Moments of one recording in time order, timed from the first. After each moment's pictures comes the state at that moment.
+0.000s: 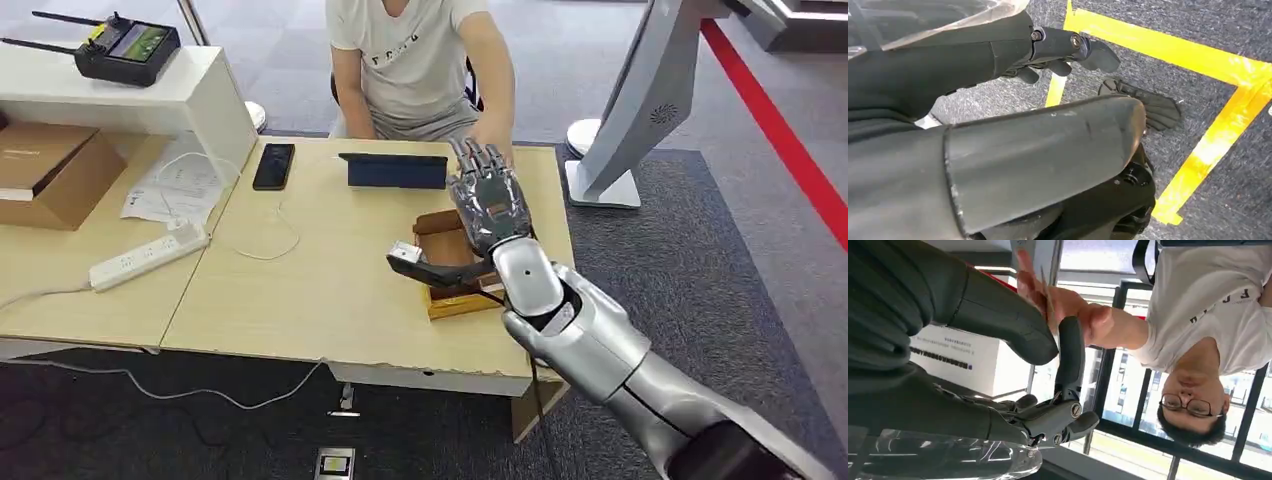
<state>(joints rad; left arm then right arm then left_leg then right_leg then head) -0.11 0.09 -1.10 -0.23 1.49 0.16 -0.07 -0.81 -0.20 0.91 -1.07 1.20 -0.07 0.38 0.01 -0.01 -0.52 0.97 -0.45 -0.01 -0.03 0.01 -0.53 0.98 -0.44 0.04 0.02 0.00</state>
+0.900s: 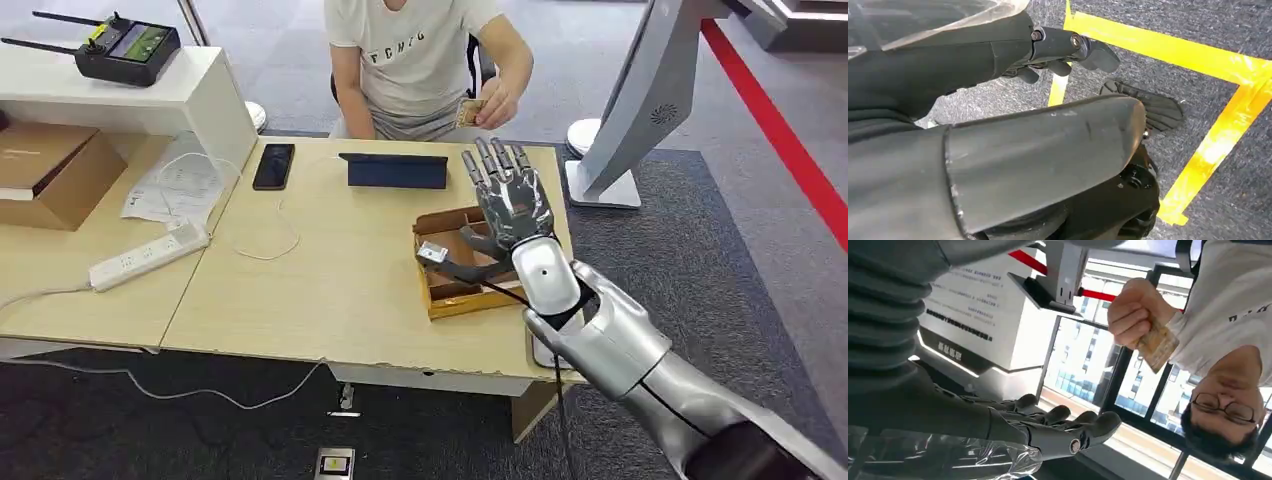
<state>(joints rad) -0.11 0.11 -1.11 -0.23 1.48 0.13 -0.06 -0.81 -0.28 0.90 -1.06 1.32 -0.05 0.37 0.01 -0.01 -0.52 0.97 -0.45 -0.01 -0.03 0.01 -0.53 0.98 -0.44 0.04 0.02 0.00</state>
